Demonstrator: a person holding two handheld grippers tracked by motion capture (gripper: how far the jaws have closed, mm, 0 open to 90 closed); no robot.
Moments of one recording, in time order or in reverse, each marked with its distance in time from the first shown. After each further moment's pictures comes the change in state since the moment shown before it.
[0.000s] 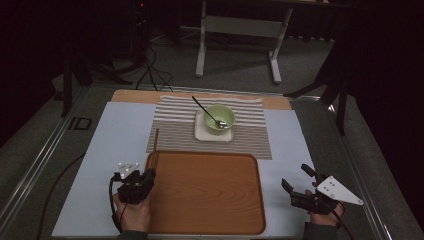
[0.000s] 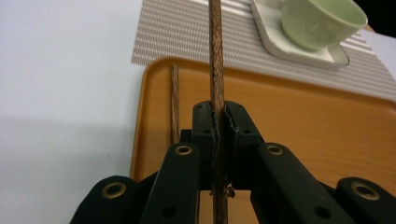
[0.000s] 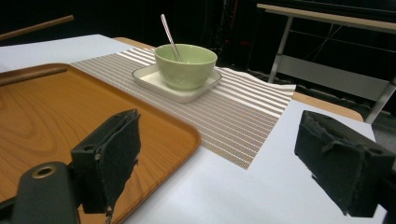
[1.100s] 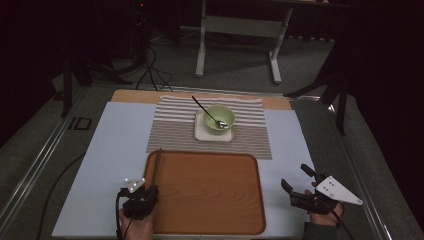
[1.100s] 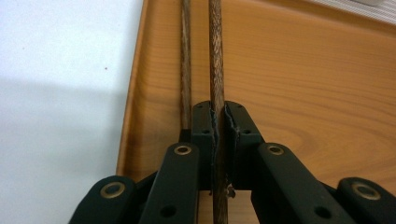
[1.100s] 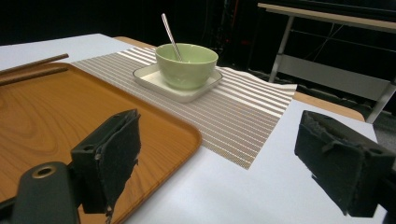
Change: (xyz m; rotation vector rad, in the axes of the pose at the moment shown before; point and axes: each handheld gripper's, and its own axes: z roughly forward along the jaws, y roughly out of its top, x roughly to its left) left arm 0.000 -0.043 0.009 0.112 0.052 0.001; right arm 0.001 0.000 0.001 0.003 0.003 0.000
